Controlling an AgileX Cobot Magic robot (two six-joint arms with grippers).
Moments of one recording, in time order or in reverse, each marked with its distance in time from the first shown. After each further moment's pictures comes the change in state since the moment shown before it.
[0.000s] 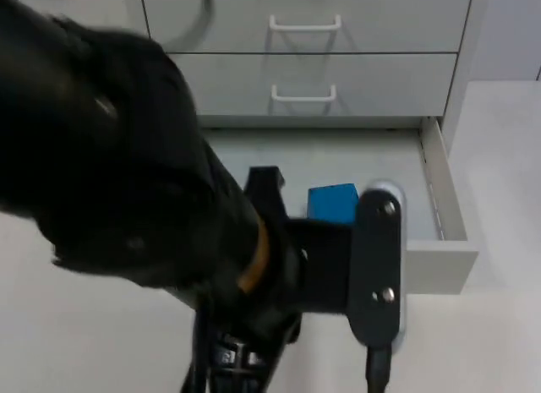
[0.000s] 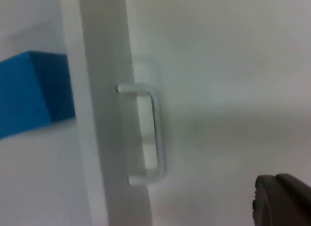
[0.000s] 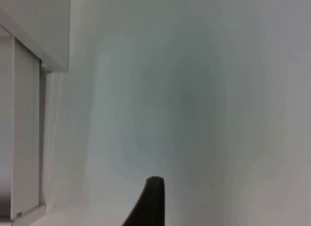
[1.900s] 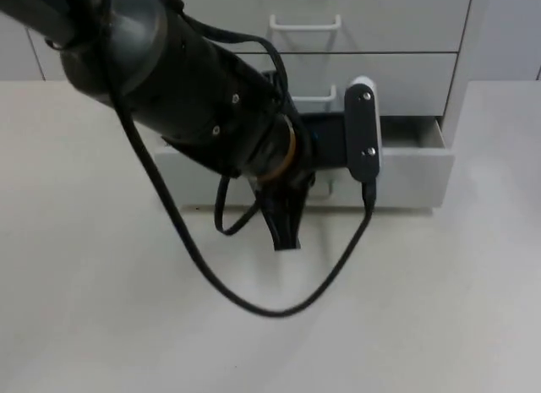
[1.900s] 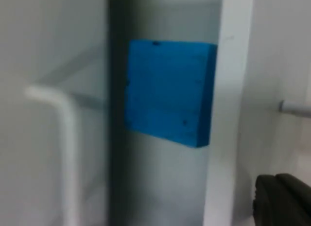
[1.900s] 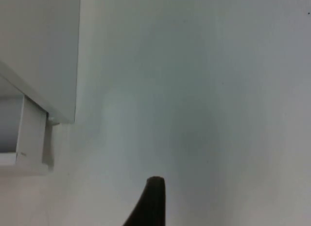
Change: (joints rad) right arm 0.000 0.001 0.000 0.000 -0.134 0.014; left arm 0.278 0.390 -0.374 1.154 -0.105 -0.991
